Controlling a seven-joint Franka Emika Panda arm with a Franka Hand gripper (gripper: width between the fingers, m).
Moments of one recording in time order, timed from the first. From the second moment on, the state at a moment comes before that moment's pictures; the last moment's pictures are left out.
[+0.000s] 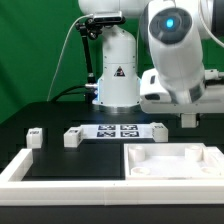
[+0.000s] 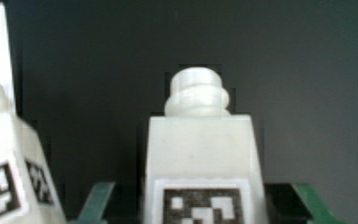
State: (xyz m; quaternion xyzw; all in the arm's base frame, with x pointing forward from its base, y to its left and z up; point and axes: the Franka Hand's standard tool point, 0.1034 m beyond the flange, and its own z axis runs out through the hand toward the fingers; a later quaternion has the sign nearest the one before) arm 0.385 0.144 0.046 -0.92 0.15 0.34 0.11
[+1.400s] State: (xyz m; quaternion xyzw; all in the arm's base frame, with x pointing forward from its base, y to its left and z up) arm 0.461 0.155 0.107 -0.99 0.03 -0.16 0.07
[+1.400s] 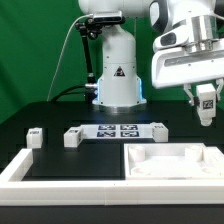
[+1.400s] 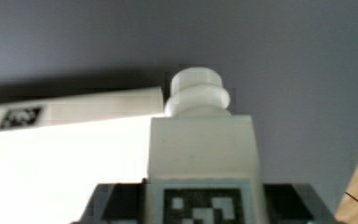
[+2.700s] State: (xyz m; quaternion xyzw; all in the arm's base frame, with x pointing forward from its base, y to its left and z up) arm 0.512 0.112 0.109 -0.97 -0.11 -0.22 0.02
